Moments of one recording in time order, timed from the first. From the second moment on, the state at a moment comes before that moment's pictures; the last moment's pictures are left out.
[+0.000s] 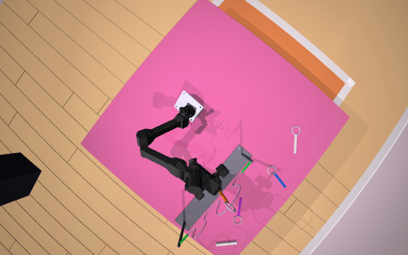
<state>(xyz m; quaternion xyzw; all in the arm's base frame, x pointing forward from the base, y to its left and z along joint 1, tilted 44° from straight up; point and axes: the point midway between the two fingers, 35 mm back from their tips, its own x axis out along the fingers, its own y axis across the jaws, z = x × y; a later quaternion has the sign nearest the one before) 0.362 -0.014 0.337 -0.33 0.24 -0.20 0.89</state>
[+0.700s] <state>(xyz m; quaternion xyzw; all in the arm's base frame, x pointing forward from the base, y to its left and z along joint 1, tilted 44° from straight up) 0.362 -0.020 0.343 -0.44 0.23 -0.22 0.84</state>
